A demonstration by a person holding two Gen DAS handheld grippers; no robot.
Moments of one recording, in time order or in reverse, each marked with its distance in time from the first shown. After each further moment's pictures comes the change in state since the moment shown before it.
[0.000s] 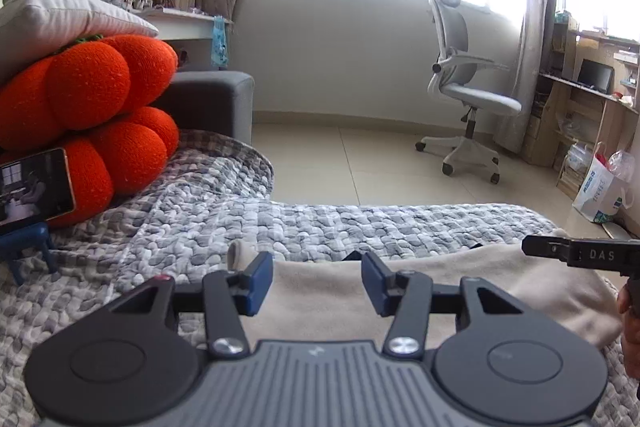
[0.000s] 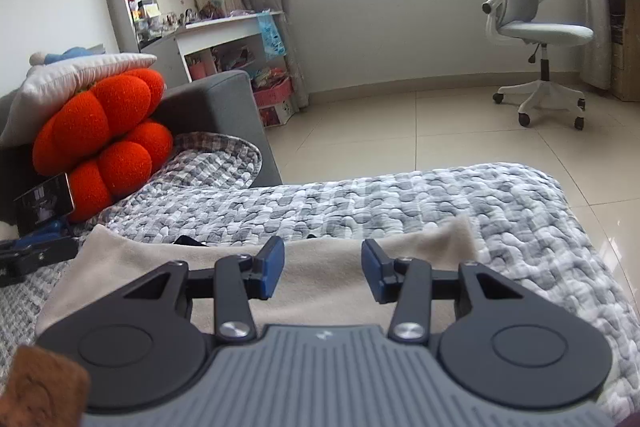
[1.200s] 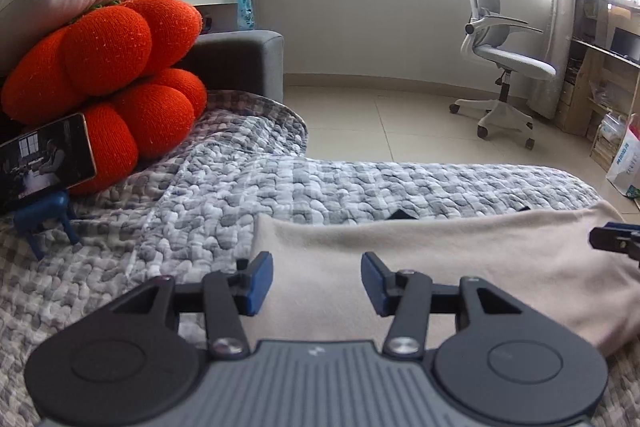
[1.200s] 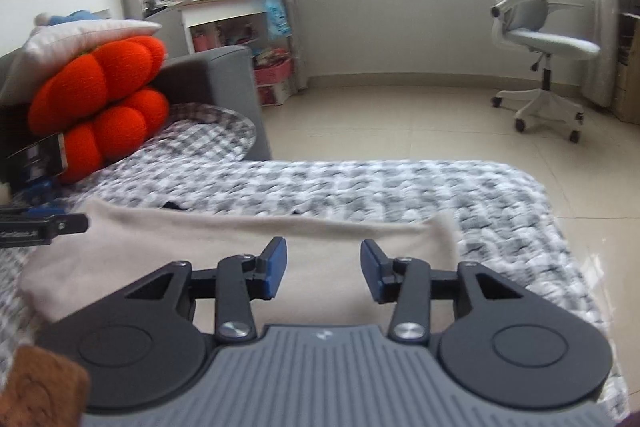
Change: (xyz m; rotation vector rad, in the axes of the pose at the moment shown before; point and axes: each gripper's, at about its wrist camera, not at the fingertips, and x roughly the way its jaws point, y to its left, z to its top) left arm -0.004 0.003 -0.021 0.016 0.084 0.072; right arm -0.021 -0.005 -0.017 -0.075 0.063 0.041
